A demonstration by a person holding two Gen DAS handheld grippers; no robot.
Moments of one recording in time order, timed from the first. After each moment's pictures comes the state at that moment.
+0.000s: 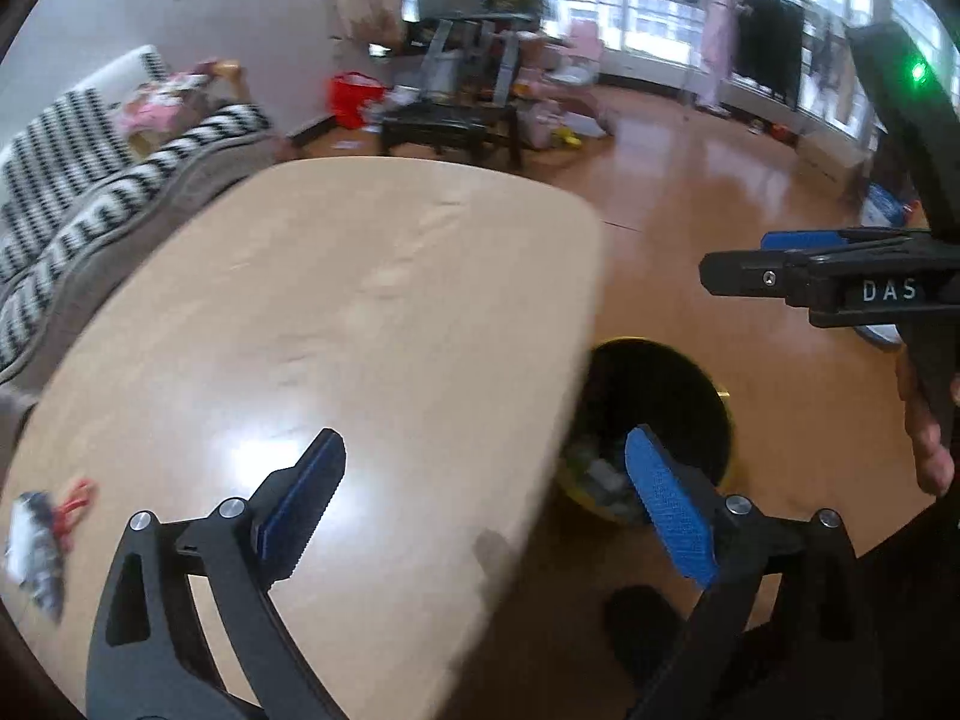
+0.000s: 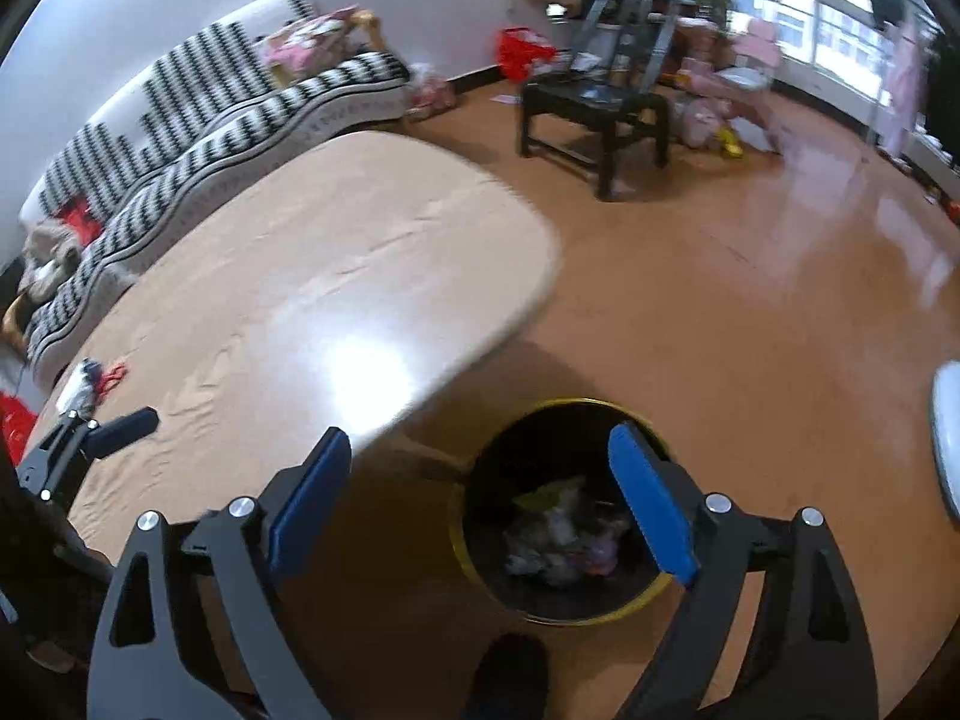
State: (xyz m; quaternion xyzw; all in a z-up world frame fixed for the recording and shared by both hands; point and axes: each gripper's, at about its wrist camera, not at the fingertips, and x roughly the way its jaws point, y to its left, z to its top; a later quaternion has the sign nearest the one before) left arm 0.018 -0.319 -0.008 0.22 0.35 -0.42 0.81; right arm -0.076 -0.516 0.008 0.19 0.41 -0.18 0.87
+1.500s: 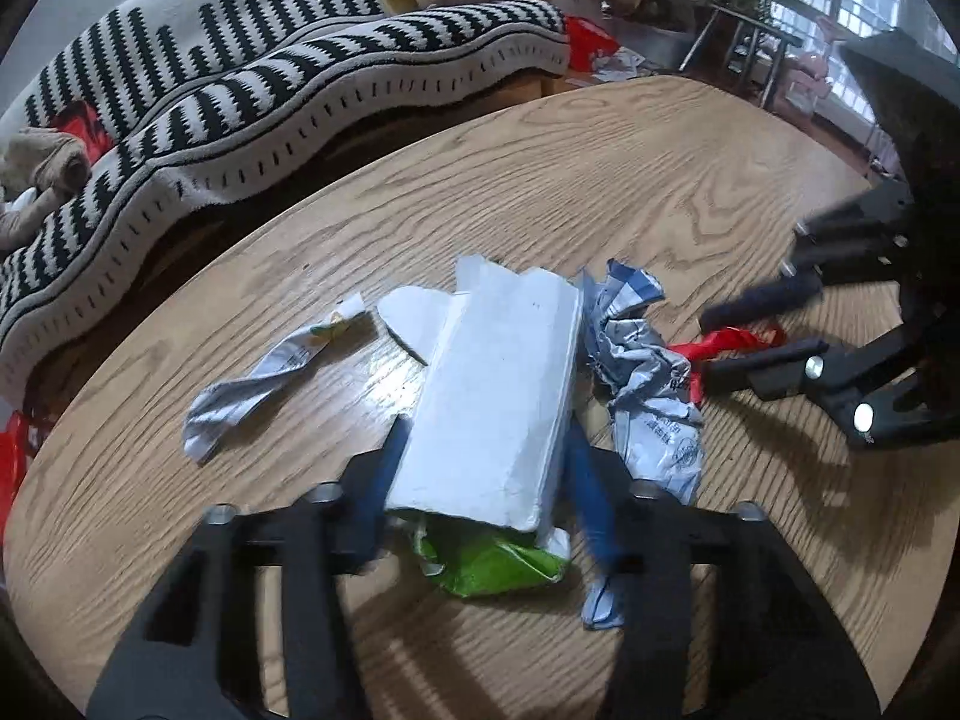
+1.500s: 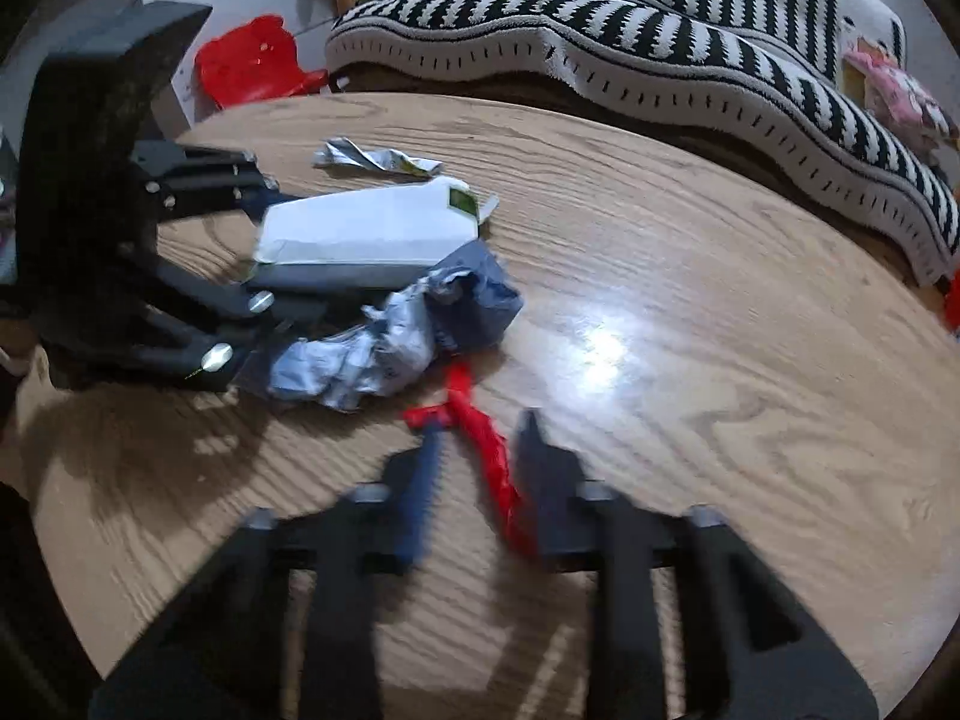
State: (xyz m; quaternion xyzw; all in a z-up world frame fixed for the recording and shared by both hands) left arm 0.263 0.000 -0.057 0.16 0.43 -0.25 0.85; right arm 0.253 -0.147 -0.052 -0.11 0.47 0.27 0.83
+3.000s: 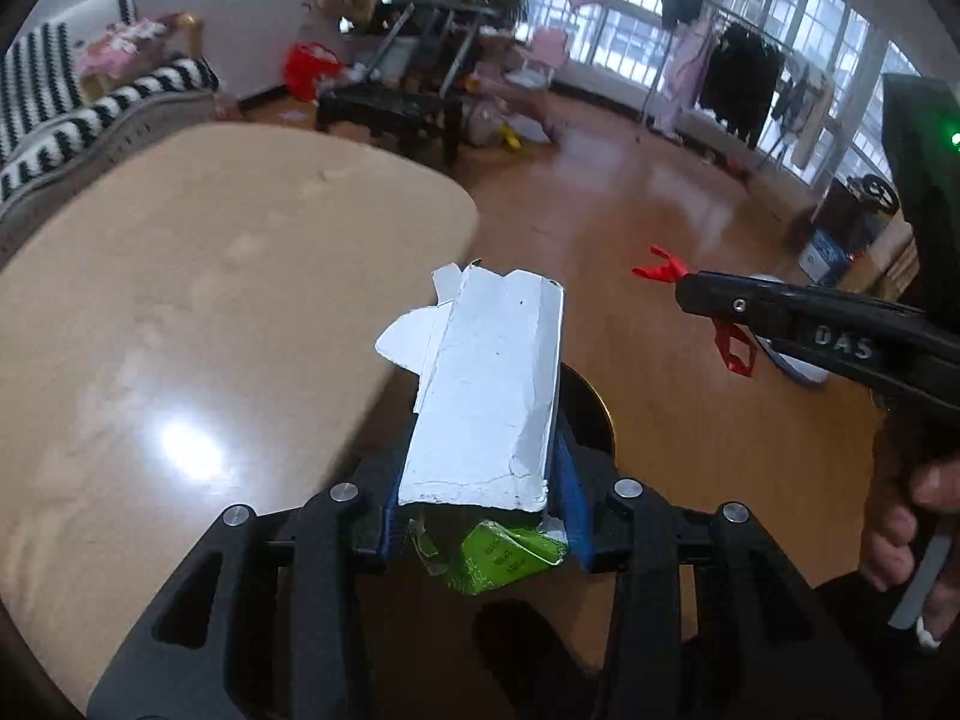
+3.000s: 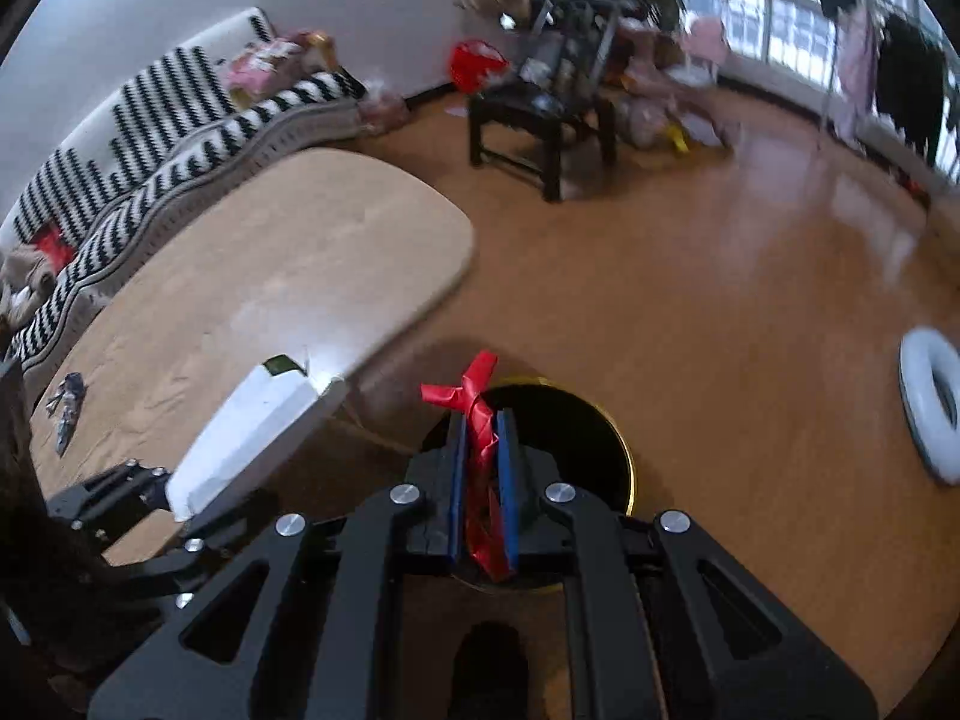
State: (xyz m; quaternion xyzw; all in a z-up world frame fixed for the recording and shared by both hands) left arm -0.026 -0.374 -0.035 0.14 0.41 -0.49 0.75; right arm -0.144 -0.534 0.005 0.21 0.41 -0.24 0.85
